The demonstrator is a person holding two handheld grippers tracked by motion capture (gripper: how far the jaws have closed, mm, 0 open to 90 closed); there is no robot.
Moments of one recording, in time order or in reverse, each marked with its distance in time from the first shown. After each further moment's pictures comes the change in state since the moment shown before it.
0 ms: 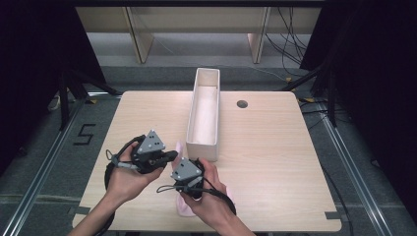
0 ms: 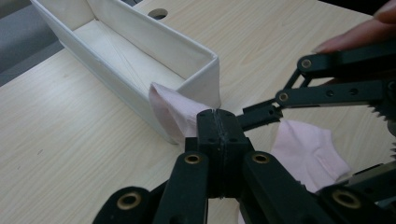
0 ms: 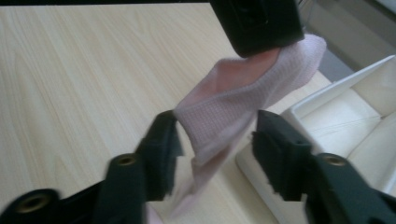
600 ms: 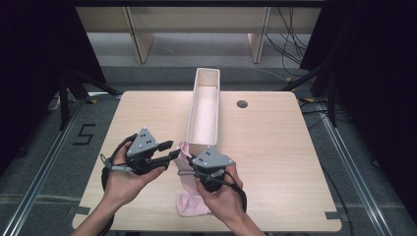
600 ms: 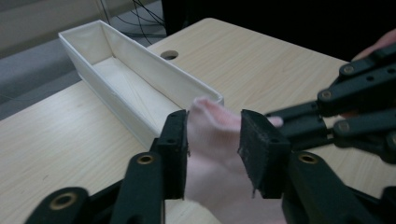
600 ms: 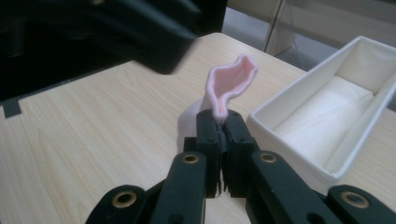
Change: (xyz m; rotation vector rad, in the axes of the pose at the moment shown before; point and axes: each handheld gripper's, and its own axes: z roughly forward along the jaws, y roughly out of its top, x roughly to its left) left arm -0.002 -0.004 -0.014 -0.187 0.052 -0.049; right arm -0.038 -0.004 -0.034 -0.129 0.019 0.294
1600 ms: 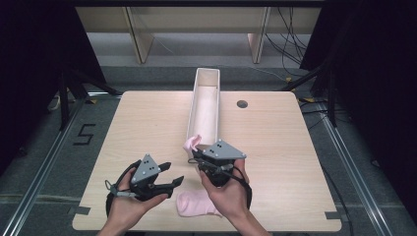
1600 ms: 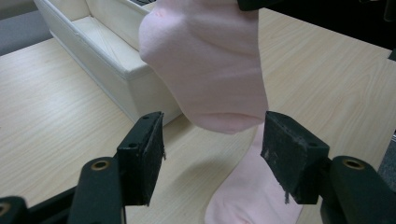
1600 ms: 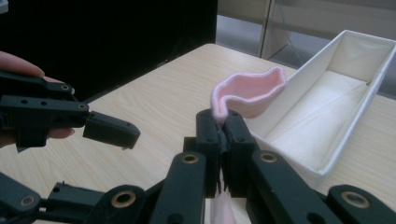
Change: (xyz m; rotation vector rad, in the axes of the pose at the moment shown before) left arm -0.026 -0.058 0.010 0.063 -0.052 -0.041; right arm -0.011 0.008 -0.010 -0.045 0.006 0.099
